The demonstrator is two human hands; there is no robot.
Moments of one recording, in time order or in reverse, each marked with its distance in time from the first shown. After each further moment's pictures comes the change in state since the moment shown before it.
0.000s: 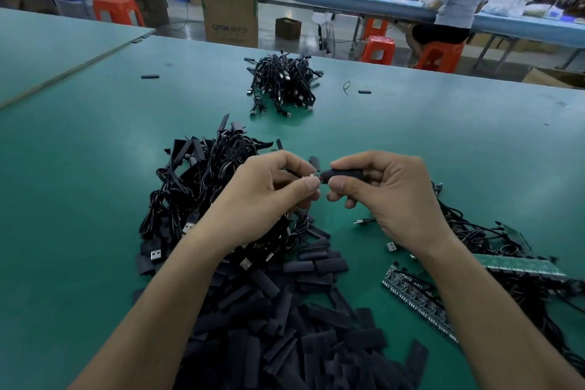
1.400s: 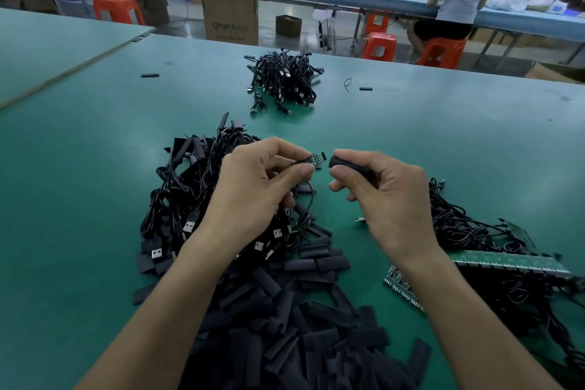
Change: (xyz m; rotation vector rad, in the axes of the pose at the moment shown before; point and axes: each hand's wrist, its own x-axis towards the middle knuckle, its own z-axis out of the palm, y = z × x) left_hand -0.001 0.005 0.003 0.090 0.255 0.113; right_hand -0.006 0.013 0.013 -0.198 0.178 -0.140
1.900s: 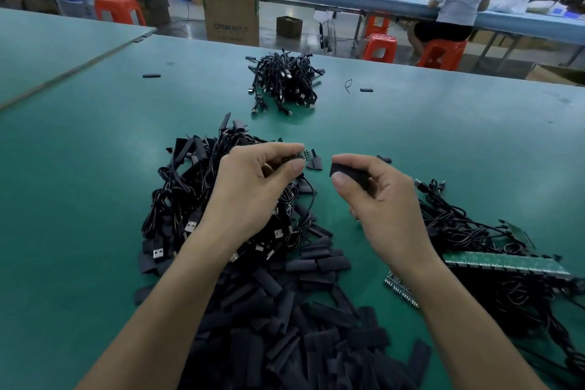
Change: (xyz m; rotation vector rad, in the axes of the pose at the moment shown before) left_hand 0.003 -0.006 -0.001 0.076 0.077 0.004; right_hand -0.008 0.007 0.003 0.077 -0.050 0.148
